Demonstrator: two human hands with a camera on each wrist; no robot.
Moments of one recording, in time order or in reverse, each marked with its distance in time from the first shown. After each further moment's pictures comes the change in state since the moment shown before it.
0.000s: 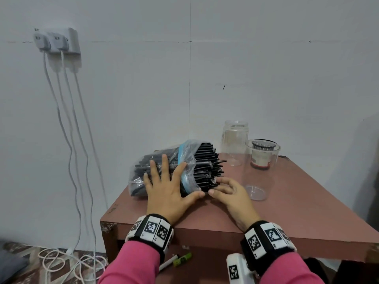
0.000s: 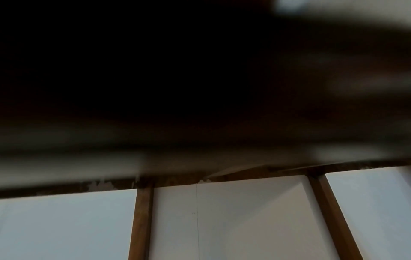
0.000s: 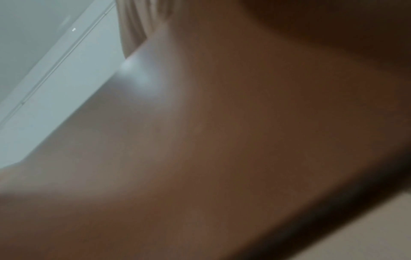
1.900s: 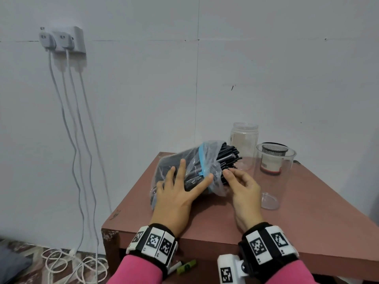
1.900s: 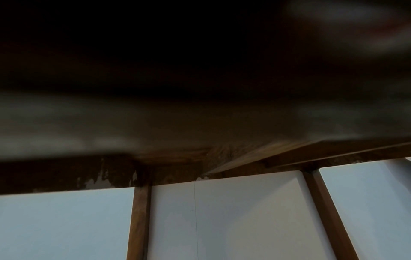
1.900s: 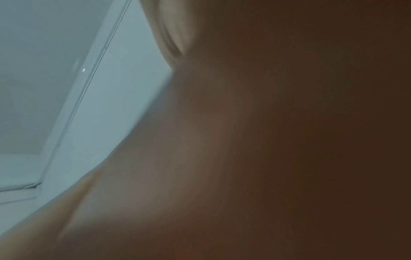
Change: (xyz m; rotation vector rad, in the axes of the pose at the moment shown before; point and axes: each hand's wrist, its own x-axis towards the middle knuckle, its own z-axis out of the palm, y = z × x) left_hand 0.002 -0.010 0.019 0.087 0.194 0.345; right_hand 0.020 -0.015 0.024 0.241 0.297 -0.173
